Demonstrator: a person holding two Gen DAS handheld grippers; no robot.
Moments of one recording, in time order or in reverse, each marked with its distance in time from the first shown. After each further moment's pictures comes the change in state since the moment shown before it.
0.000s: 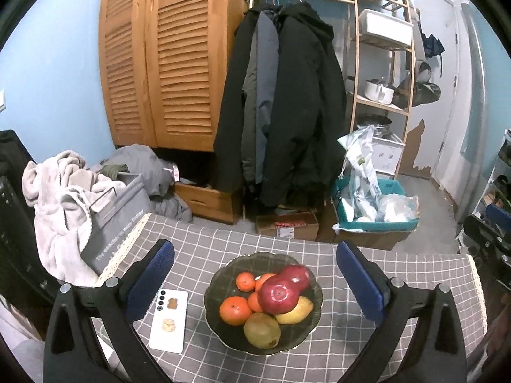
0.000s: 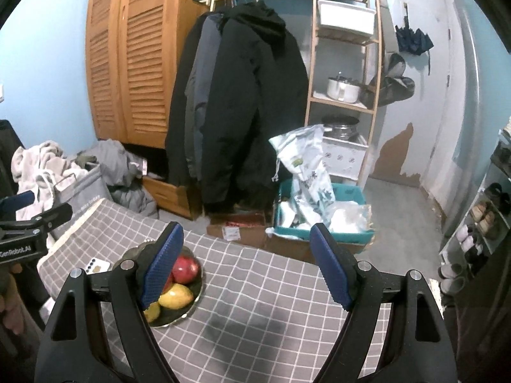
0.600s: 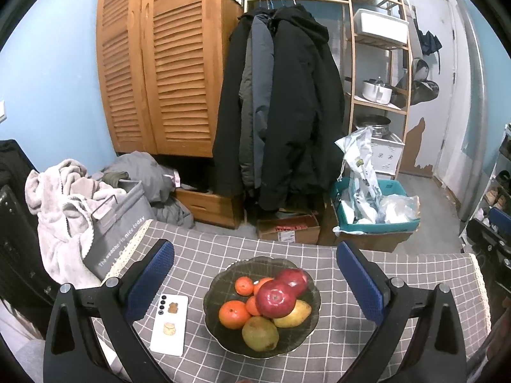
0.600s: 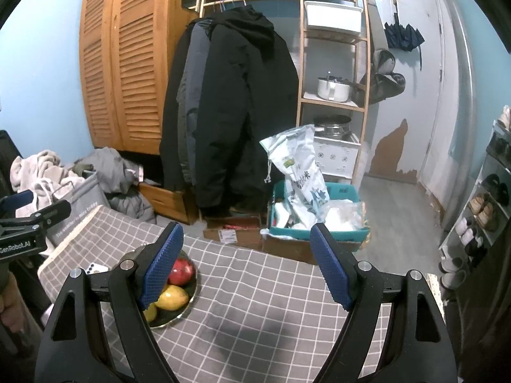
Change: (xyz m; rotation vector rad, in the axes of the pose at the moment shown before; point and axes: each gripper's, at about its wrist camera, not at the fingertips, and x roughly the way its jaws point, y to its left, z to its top) left arm -0.003 -0.016 0.004 0.026 -0.008 0.023; right arm -0.003 -0.015 -0.005 0.030 -0.010 -0.003
